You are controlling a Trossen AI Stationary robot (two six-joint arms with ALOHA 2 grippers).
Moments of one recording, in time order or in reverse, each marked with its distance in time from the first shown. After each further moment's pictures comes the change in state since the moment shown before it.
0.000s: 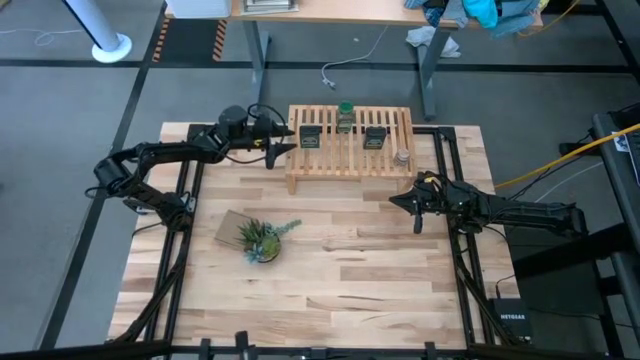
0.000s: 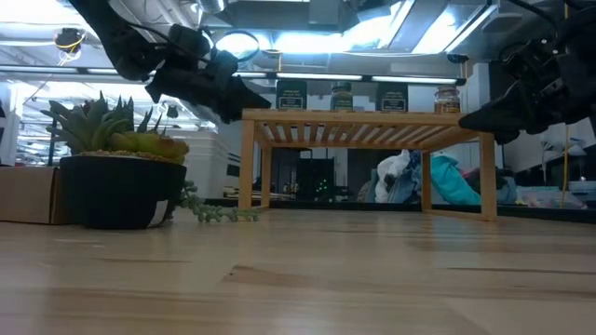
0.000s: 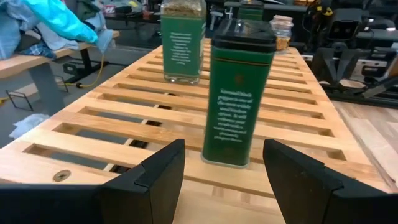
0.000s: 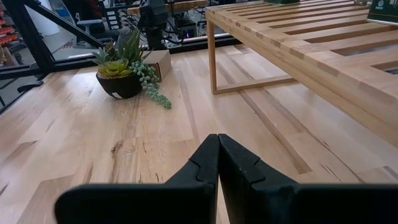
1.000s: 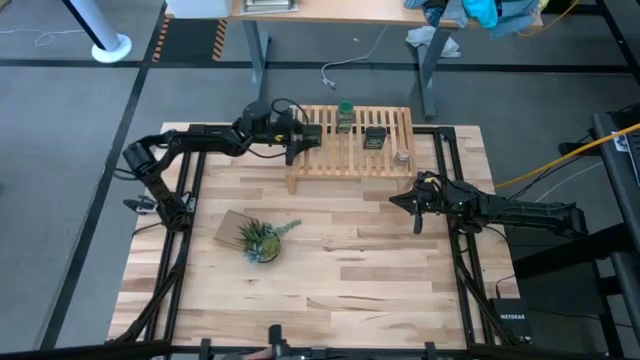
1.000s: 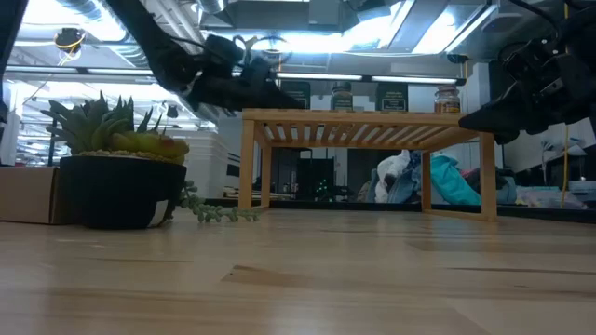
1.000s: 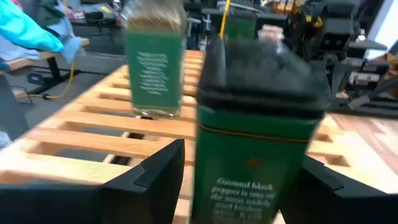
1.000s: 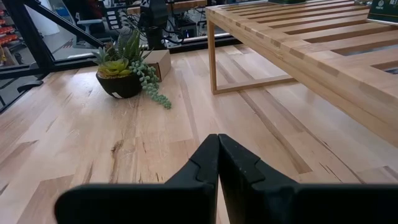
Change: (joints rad) left arm -0.073 0.265 0.230 0.061 0.042 -0.013; right arm 0.000 0.000 0.000 -0.002 0.000 -0.001
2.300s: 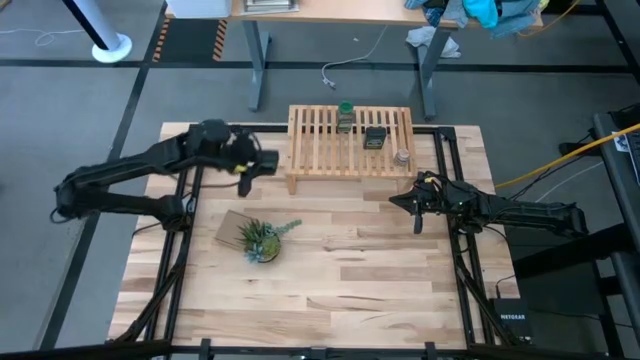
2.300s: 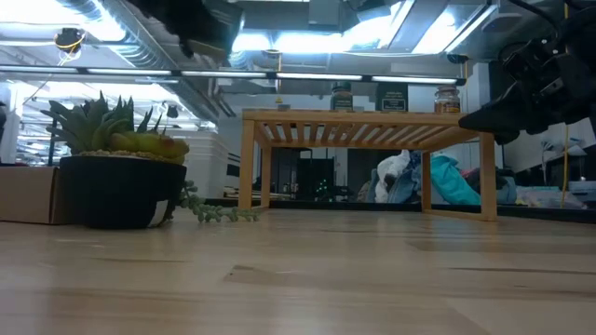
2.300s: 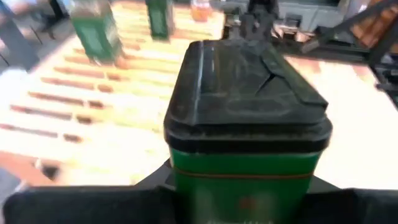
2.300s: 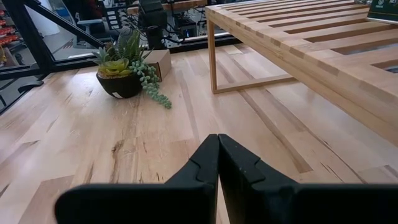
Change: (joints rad) left arm -0.315 -0.739 0.010 -1.048 -0.405 -0.029; right arm 0.000 0.000 0.001 -0.003 -0.003 0.006
